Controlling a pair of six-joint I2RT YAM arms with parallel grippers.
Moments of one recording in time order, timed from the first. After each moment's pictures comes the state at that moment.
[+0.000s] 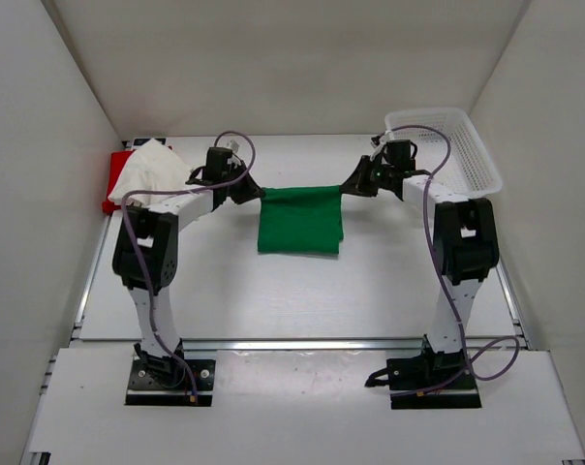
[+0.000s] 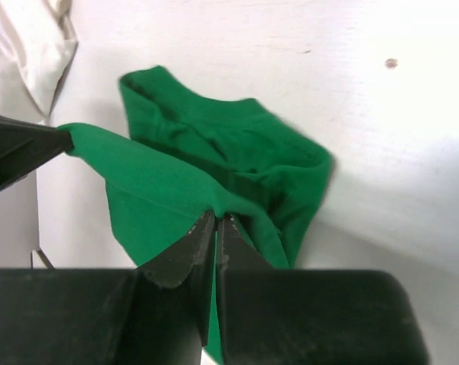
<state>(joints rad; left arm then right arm) -0.27 1.91 1.32 -0.07 0.27 -0.65 0.15 1.96 1.39 -0.10 -0.60 0.50</state>
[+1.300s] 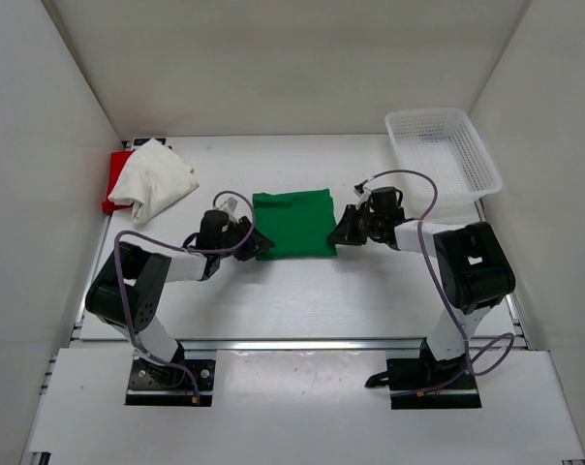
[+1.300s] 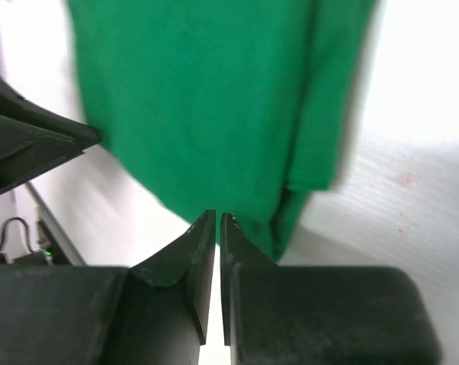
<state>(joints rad) -0.37 1.65 0.58 0.48 0.36 -0.86 0.29 1.77 0.87 0.14 -0.61 0.53</state>
